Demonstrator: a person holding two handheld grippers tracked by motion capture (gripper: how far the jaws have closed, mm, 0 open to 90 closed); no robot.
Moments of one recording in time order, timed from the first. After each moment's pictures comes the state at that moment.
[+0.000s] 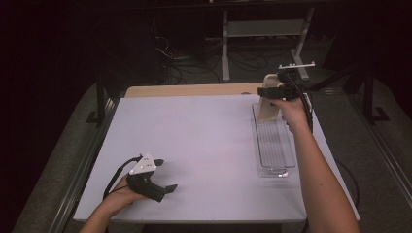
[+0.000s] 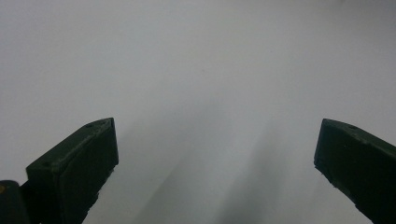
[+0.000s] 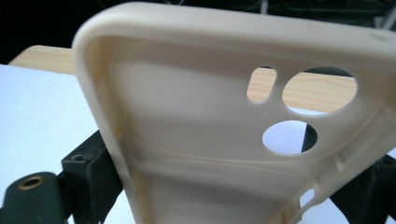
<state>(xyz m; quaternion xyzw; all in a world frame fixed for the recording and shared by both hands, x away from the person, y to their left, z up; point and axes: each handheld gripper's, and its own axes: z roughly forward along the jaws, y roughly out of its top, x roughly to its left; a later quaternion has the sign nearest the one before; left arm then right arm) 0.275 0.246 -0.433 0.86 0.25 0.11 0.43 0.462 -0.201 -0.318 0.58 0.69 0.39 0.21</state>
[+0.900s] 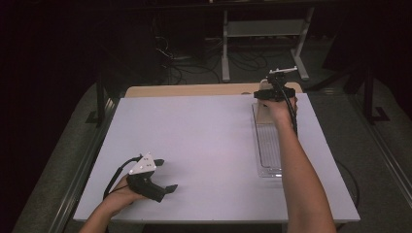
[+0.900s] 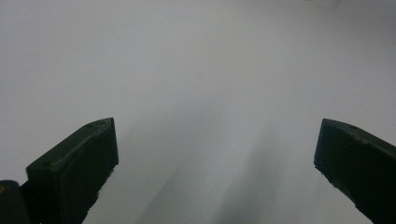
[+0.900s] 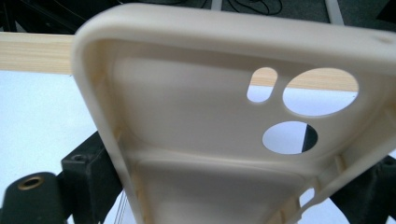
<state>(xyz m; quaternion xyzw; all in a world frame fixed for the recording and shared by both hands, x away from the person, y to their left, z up) 0.274 0.246 -0.432 0.86 0.25 0.11 0.44 0.504 -0.186 -0.364 0.64 0.67 0.30 0.23</state>
